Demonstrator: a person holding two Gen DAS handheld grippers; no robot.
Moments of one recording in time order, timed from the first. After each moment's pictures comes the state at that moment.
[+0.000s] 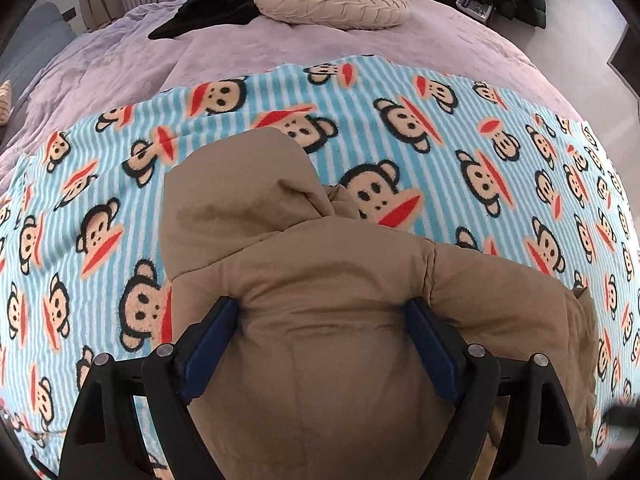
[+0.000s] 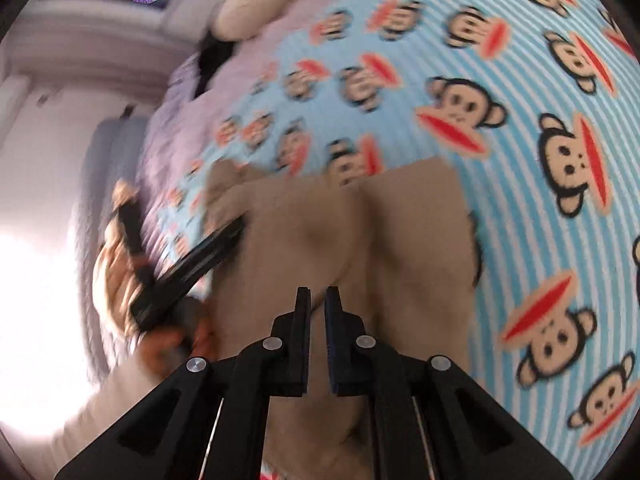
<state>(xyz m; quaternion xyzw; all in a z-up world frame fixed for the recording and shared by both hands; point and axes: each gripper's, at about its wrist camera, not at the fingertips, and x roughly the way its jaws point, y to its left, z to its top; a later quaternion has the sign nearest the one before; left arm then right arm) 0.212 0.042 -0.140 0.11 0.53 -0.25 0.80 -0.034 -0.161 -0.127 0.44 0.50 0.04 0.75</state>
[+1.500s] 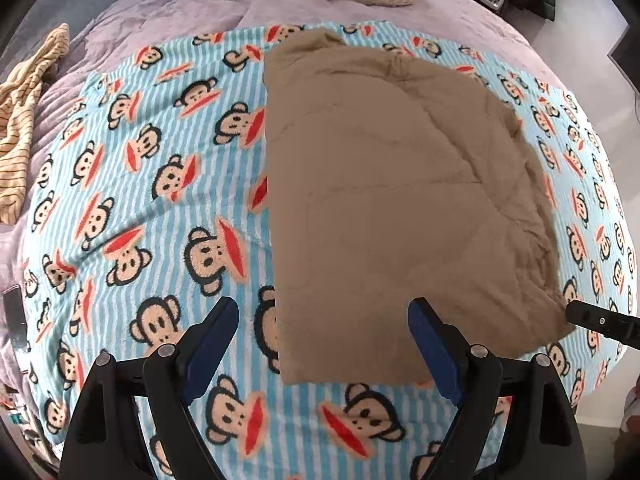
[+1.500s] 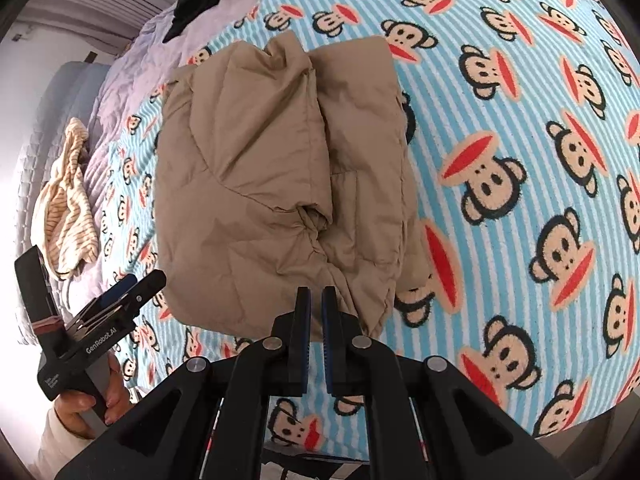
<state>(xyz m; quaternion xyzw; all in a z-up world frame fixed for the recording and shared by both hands) 0.033 0.170 -0.079 0.10 0.57 -0.21 0.79 -0.125 -0.090 -0.117 0.33 0.58 -0.04 0.74</state>
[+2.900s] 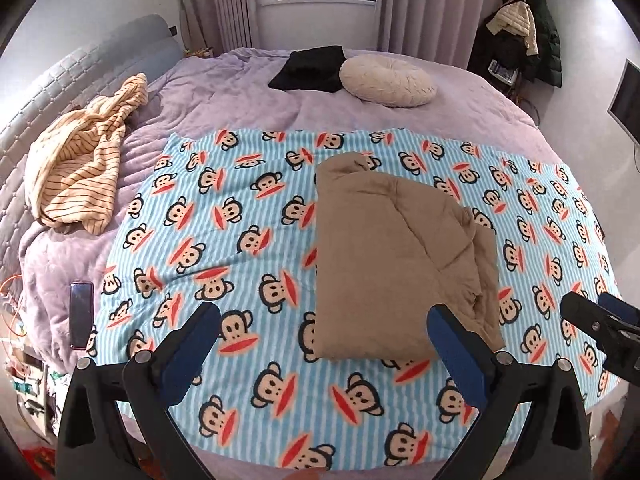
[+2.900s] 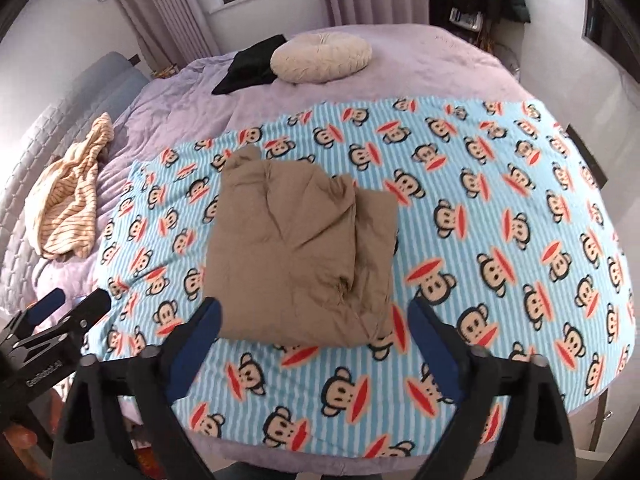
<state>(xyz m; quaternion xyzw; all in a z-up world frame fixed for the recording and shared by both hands) -0.044 0.216 0.081 0.07 0.46 -0.15 0.87 -0.159 -0.029 0.041 0.16 0.47 -0.10 0.86</state>
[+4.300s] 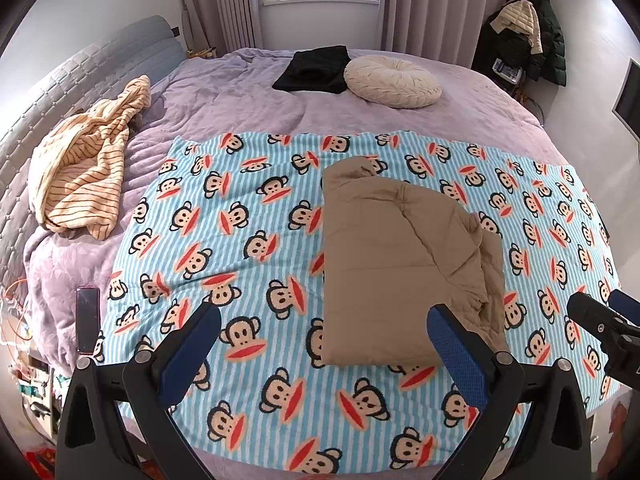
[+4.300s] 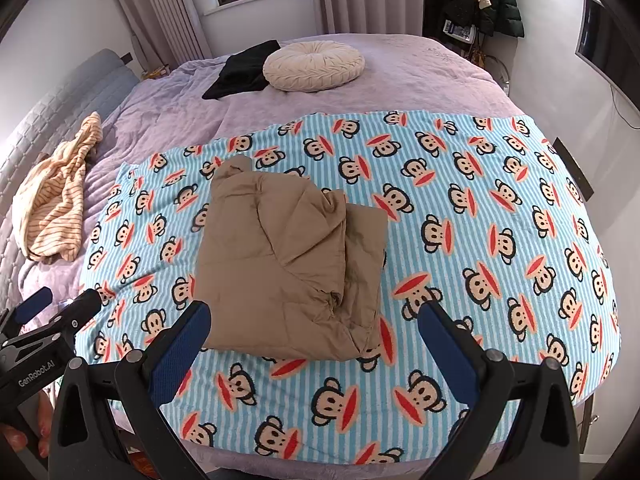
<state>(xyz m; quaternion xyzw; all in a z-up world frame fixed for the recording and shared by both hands) -0.035 0.218 0.089 0.07 0.46 -0.14 0.87 -0.149 -0.028 0.053 0.13 0.47 -0.12 0.86</state>
